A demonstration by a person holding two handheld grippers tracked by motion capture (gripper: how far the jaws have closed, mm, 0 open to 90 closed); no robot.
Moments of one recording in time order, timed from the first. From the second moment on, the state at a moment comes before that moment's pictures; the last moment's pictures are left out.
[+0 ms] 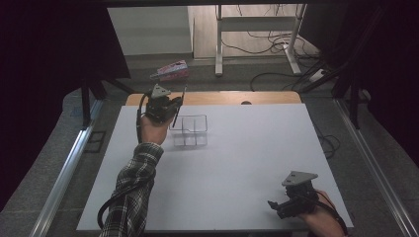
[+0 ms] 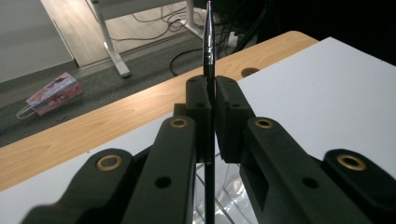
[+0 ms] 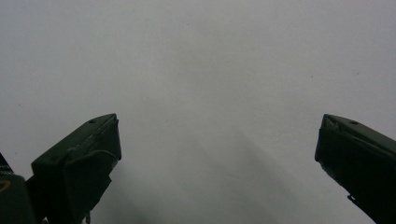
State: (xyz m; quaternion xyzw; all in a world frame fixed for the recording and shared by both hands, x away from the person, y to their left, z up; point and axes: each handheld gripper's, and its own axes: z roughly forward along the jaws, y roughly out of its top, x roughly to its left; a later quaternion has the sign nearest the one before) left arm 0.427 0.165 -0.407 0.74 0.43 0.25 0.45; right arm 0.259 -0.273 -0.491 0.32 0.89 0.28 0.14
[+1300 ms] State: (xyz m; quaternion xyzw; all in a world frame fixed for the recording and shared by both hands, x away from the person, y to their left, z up) left arm 0.425 0.176 -0.449 0.73 0.47 0.22 0.45; right arm 0.259 -0.272 -0.493 0.31 0.90 0.27 0.14
